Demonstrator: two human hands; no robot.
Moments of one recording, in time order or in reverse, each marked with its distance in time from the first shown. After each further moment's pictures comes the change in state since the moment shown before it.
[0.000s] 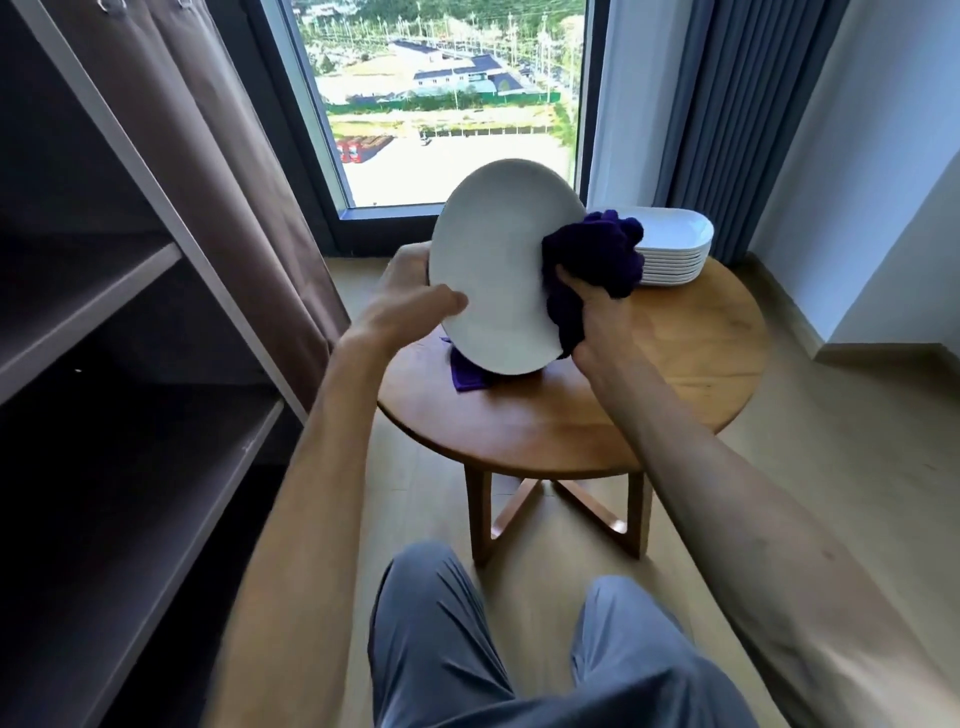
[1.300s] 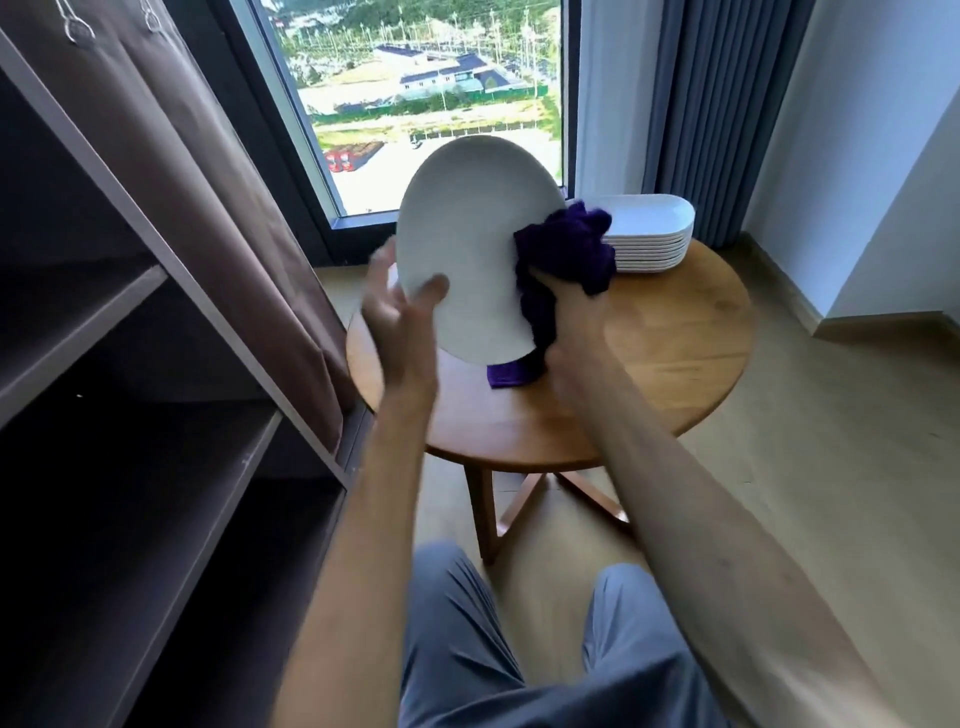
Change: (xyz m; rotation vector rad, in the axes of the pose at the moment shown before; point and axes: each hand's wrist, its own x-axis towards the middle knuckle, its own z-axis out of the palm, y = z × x) left_hand -0.031 0.008 0.054 -0.542 0.395 0.023; right_hand -0.012 0.010 0.001 0.005 0.012 -0.075
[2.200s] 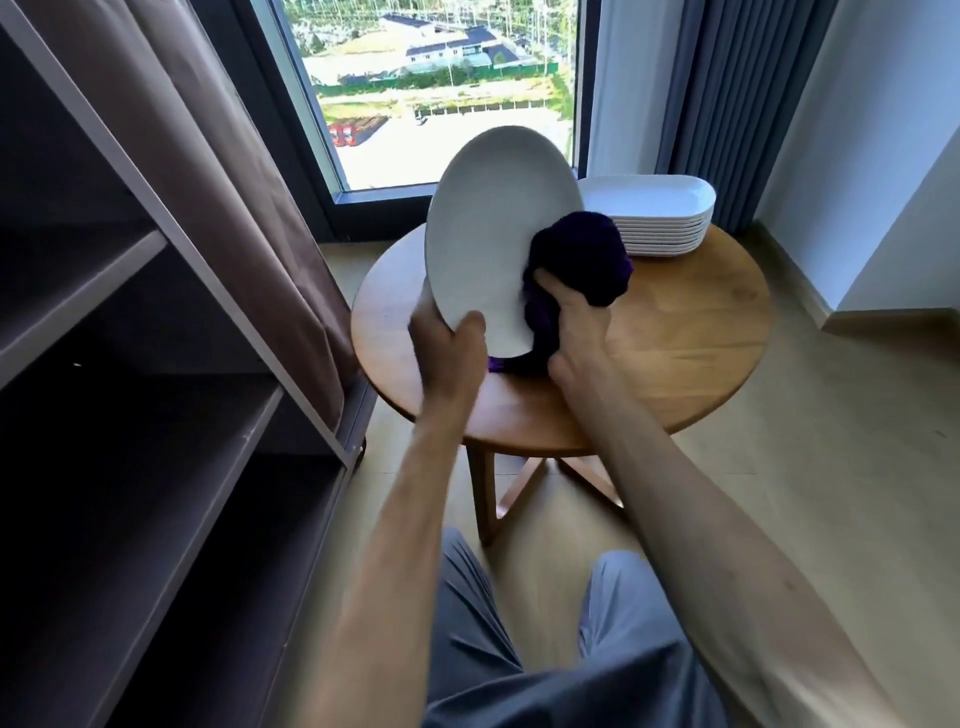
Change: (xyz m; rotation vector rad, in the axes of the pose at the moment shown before) left_hand -0.026 -0.035 0.007 0.160 0.036 0.025; right_hand -0.006 0.028 -0.013 0.026 0.065 0.086
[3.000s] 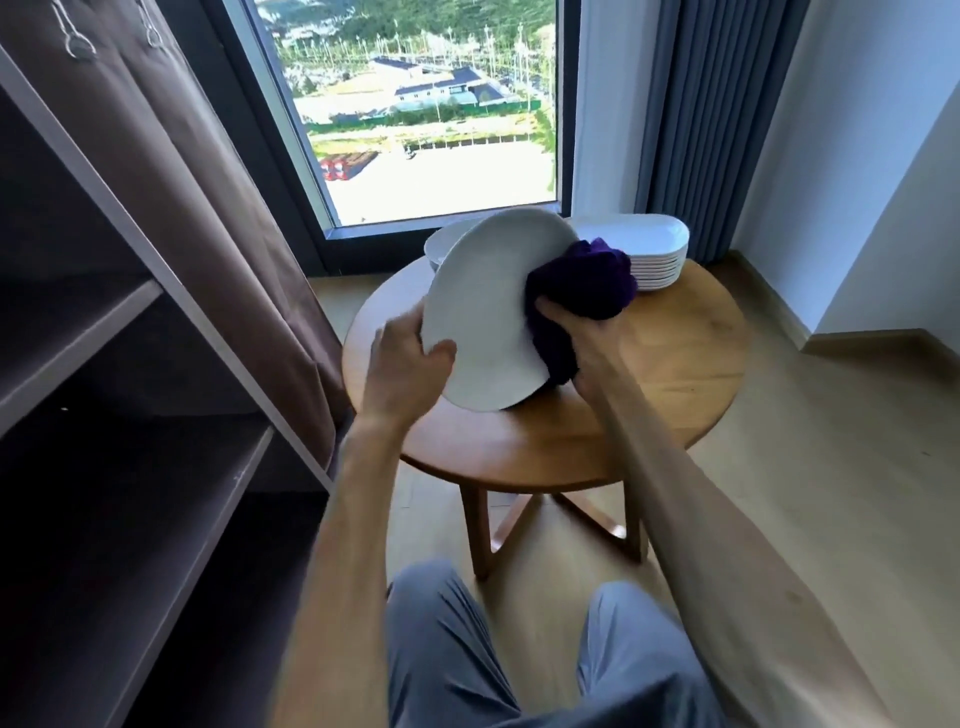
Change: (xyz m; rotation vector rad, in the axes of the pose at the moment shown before) left_hand 0.032 0.028 -0.036 0.439 -0.332 0.150; right_hand 0.019 -0.038 -0.019 -0.282 -0.157 -0.169
